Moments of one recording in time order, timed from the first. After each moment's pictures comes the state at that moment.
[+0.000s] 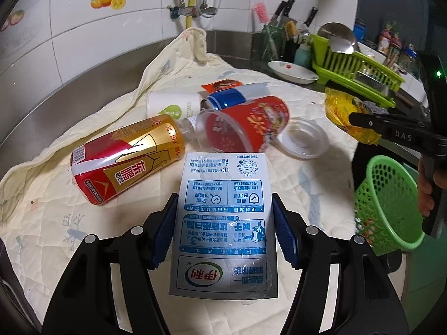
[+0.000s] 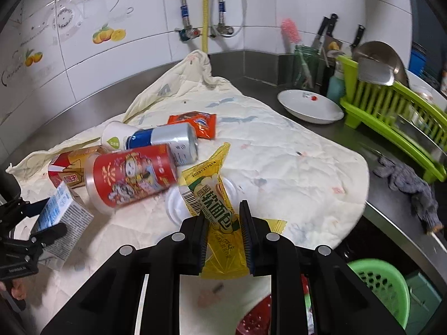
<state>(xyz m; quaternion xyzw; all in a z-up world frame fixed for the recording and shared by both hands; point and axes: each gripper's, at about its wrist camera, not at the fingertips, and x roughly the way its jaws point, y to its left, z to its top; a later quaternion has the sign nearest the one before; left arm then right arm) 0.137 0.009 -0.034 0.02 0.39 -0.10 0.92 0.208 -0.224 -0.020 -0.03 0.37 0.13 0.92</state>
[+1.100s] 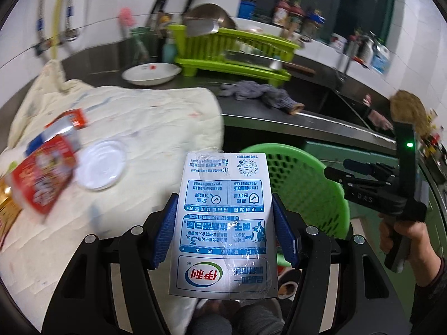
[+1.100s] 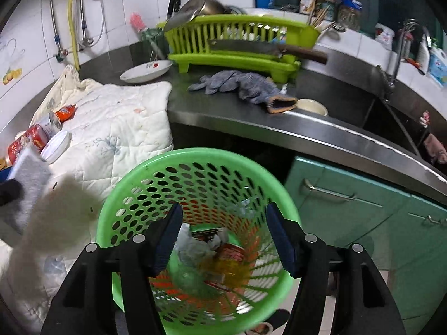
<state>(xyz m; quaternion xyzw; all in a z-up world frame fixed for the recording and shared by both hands) 0.102 -0.217 -0.026 0.05 0.38 -0.32 0.87 0.055 -0.450 -0.063 0.05 0.39 -0.11 0.91</state>
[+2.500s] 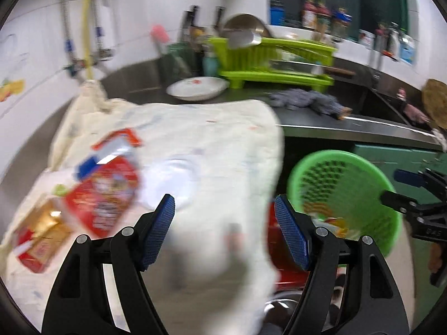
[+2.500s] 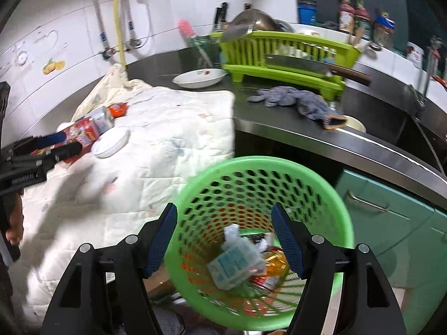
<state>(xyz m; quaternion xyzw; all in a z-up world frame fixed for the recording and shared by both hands) 0.138 -0.157 -0.012 0.11 0.33 -0.21 0.91 0.054 -0.374 -0.047 0.04 0.37 -0.01 0.93</state>
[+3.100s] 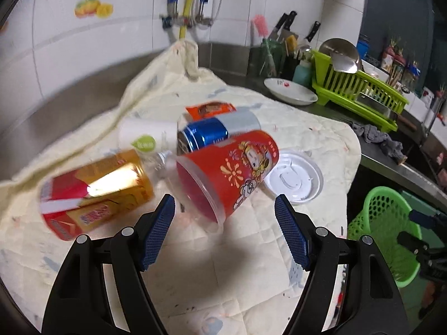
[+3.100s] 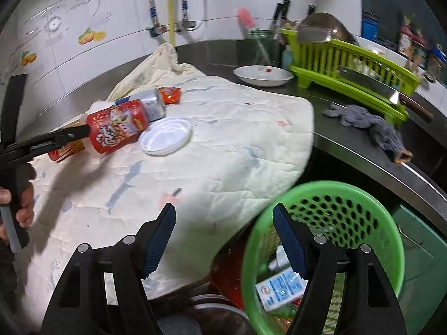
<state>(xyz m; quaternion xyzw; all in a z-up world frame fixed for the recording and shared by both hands) 0.189 -0.023 -0.033 -0.03 0.37 -0.10 0.92 0.112 -0.278 -0.053 0.00 0.38 0.07 0.92</state>
